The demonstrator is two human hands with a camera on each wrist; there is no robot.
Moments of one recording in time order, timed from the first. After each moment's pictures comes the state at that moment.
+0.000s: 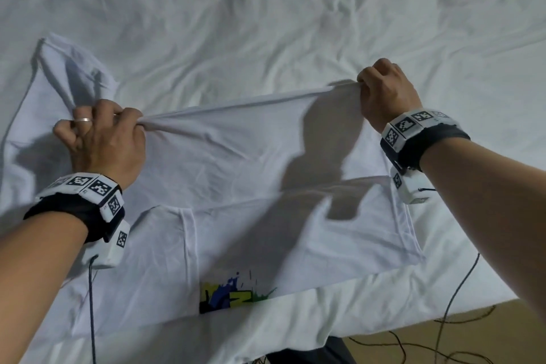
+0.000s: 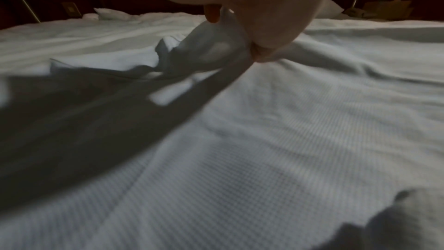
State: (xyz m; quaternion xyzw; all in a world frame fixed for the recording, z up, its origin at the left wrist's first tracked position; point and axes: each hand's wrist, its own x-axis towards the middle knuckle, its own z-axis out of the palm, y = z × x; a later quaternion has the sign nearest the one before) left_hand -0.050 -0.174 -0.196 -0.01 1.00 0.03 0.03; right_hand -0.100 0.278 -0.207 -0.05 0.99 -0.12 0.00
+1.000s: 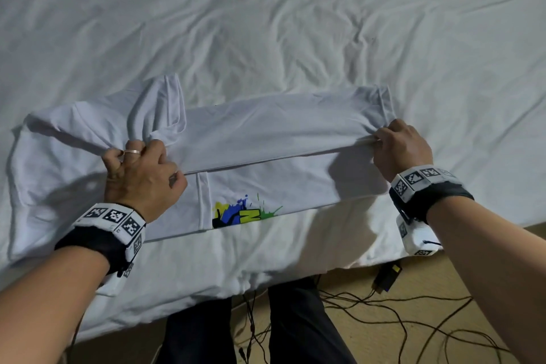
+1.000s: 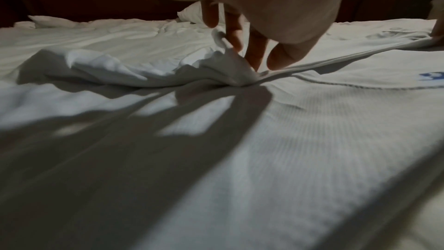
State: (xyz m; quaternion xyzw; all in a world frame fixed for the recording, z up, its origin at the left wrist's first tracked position) left_hand 0.136 -0.172 -0.180 0.12 0.99 -0.03 0.07; right_hand 0.125 0.278 -0.195 0.05 1.00 -0.01 0.08
